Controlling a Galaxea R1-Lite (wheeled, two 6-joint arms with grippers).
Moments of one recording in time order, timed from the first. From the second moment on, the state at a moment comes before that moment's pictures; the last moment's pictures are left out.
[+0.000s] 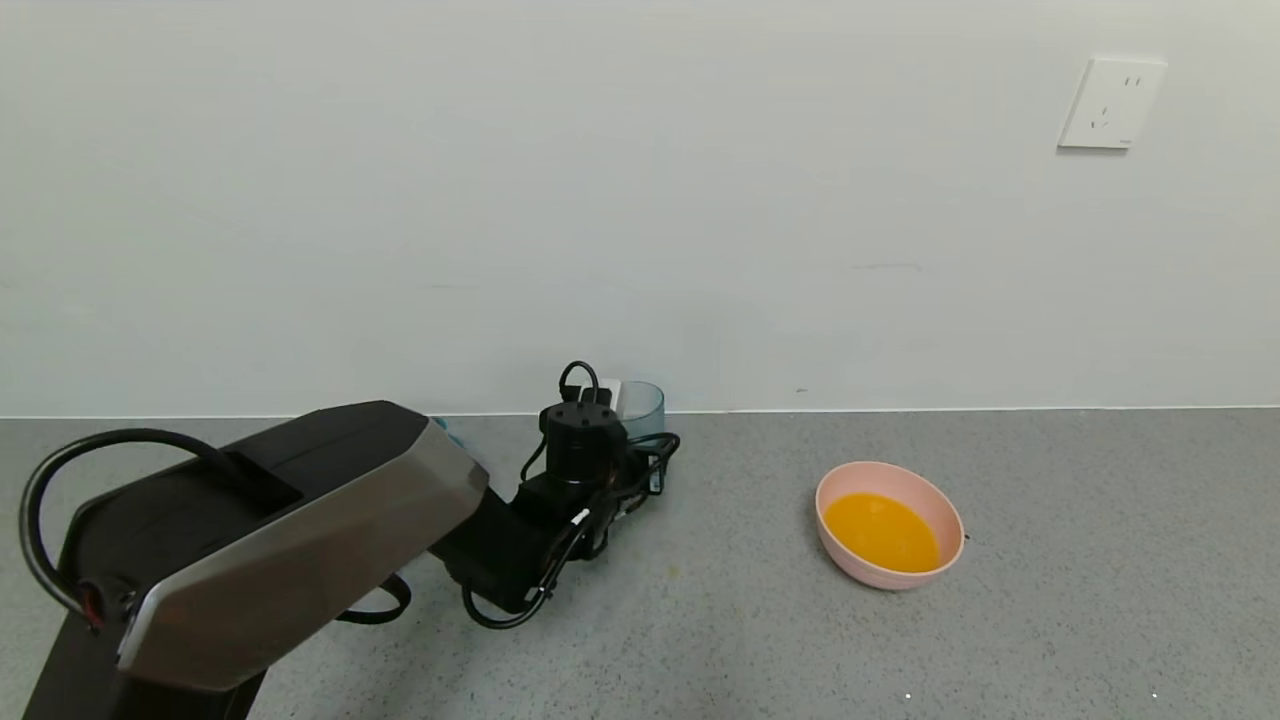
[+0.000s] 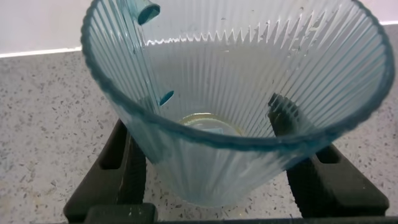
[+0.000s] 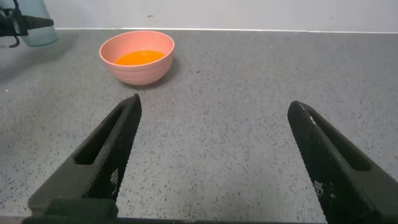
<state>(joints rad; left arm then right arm) -0.52 2.38 -1.17 -0.95 0.27 -0.17 0.00 0.00 0.00 -0.01 0.00 0.03</state>
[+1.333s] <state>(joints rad) -0.52 2.47 -1.21 -0.96 0.32 -0.17 0.00 0.00 0.00 -0.01 0.00 0.03</state>
